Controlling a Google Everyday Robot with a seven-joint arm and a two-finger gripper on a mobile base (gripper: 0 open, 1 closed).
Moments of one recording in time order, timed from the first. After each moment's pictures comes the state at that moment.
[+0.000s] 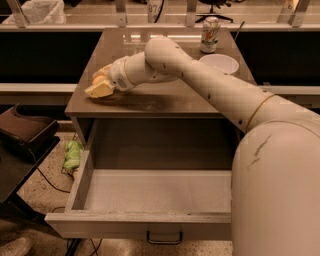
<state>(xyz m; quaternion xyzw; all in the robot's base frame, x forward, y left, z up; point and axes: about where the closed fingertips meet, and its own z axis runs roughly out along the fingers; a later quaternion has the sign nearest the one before) 0.712 0.195 0.833 -0.57 0.62 0.29 0.45</state>
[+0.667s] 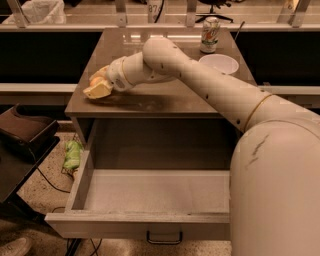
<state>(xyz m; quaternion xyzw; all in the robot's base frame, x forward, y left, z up) 0.709 0.199 0.832 -0.57 0.62 0.29 0.45</state>
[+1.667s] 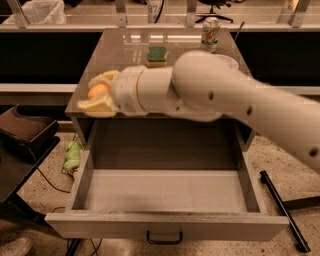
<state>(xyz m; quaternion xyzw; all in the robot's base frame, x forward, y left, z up) 0.536 0.145 0.928 -0.54 0.60 0.25 0.54</state>
